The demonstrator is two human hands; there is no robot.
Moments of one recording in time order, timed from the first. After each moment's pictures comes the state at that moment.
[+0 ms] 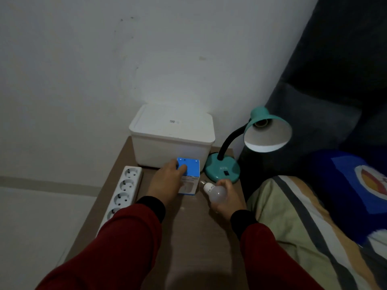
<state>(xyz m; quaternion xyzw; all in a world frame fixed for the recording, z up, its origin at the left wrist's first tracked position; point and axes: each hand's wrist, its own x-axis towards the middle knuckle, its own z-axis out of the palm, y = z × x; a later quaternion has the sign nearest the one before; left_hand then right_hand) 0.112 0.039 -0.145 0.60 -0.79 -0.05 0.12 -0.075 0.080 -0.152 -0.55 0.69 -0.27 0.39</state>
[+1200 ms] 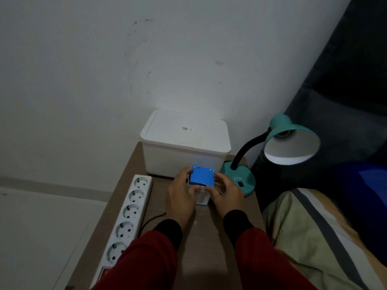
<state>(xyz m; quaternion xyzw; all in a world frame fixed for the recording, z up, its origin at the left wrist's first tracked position) 0.096 0.037 -0.171 0.64 -0.56 -0.25 0.47 -0.025 0.032 -0.161 -0.60 0.65 -0.40 0.25</state>
